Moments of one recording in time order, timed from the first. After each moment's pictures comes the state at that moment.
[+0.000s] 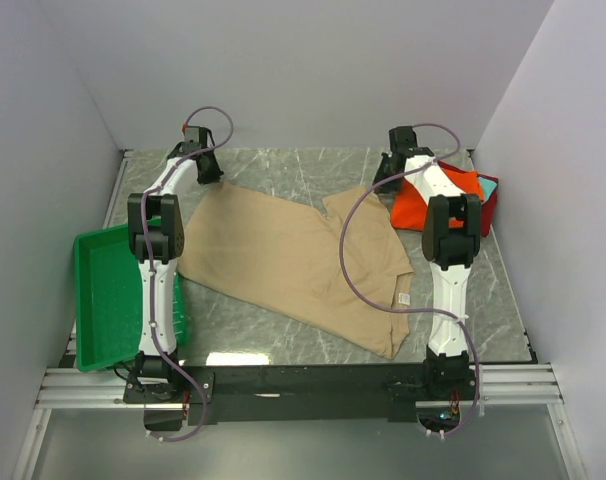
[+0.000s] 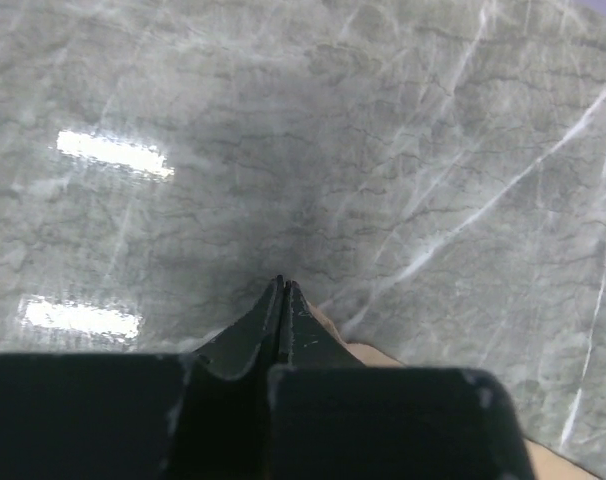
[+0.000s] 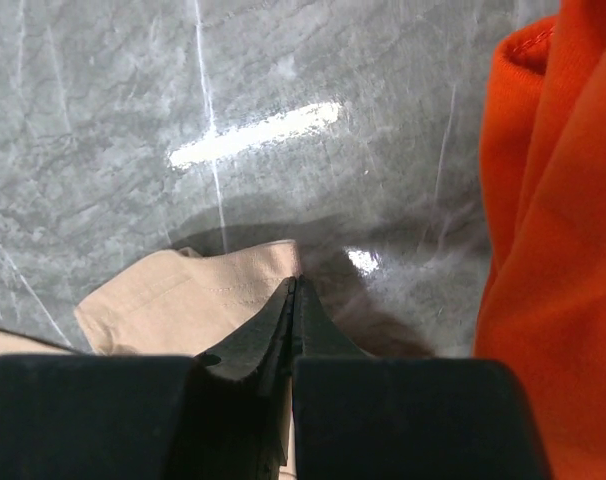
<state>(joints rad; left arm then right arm) -0.06 2.49 2.12 -0.46 -0.02 -0.41 0.09 2.33 1.99 -0.65 -0.06 0.47</state>
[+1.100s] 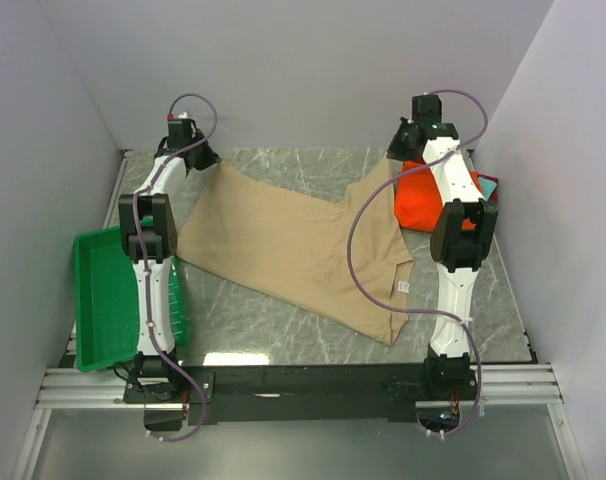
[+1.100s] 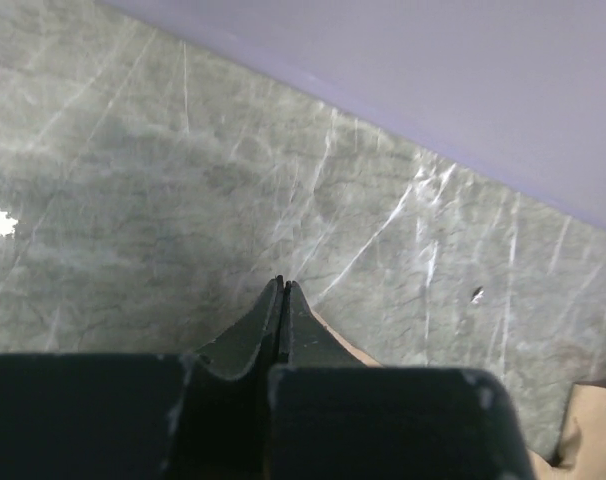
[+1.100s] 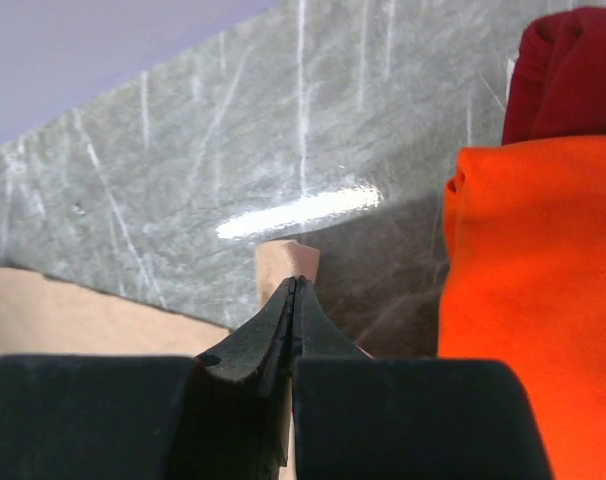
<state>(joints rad) 0.01 2.49 2.14 -0.28 0.21 -0.57 0.04 2.28 2.22 -0.73 -0.08 0.47</state>
